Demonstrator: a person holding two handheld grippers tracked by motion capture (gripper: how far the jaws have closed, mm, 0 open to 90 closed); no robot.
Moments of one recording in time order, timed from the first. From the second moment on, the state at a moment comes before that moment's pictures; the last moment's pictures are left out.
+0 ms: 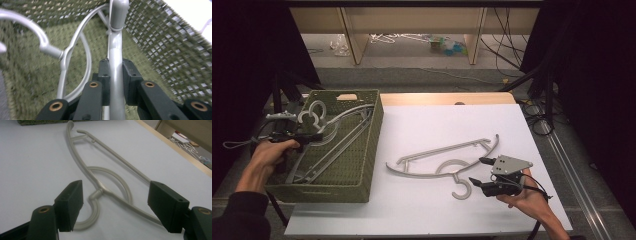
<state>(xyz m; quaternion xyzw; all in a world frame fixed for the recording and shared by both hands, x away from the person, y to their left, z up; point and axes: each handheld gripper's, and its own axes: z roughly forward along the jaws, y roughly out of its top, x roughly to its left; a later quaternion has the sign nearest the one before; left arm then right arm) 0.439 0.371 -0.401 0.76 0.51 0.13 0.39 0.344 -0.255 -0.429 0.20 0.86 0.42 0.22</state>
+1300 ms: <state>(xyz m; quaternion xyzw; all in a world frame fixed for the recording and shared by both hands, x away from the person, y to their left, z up) 0.294 0.199 -0.367 0.73 0.38 0.18 0.54 0.346 -0.257 -0.436 0.21 0.86 0.42 0.21</state>
